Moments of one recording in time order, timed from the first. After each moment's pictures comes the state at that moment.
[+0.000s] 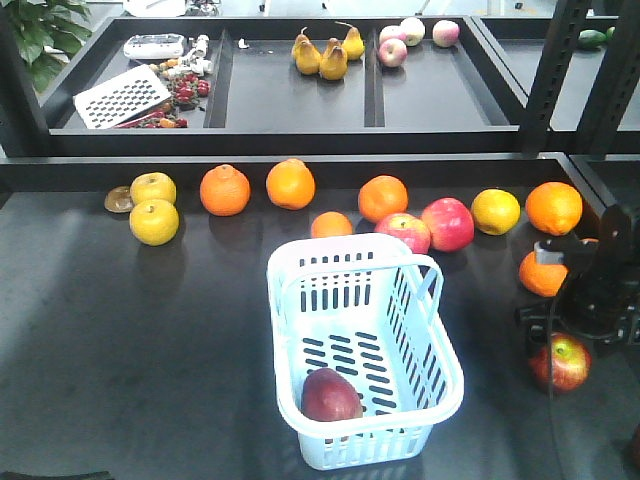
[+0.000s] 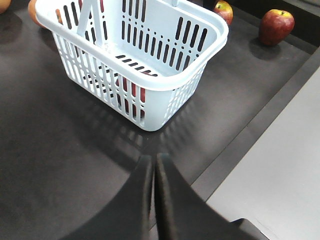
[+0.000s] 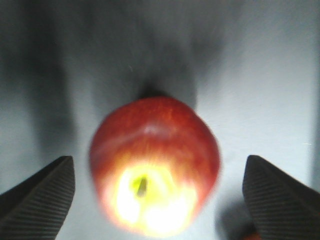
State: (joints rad) left arm -0.45 0.52 -0.28 -0.73 0.54 0.71; right arm -0.12 2.08 -1.26 -0.06 0.75 -0.06
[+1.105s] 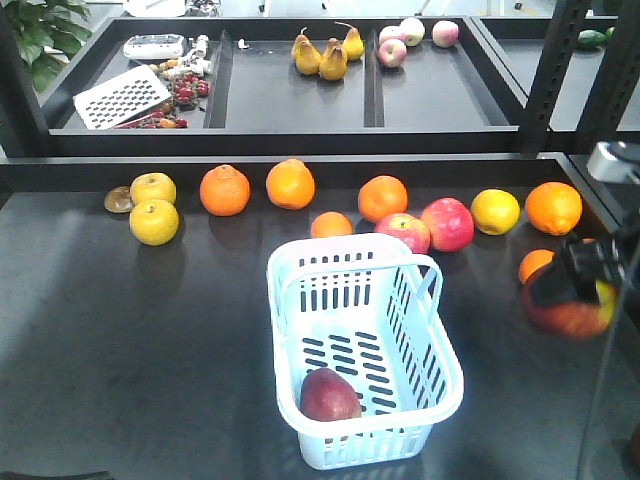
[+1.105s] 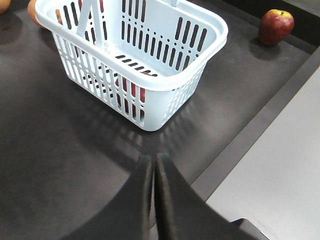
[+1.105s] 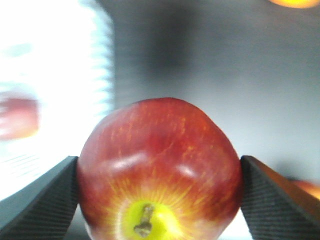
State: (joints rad) left arm -0.45 0.52 -0.28 -0.73 0.54 0.71; right arm -0.12 1.36 -1.08 0.39 1.05 -0.41
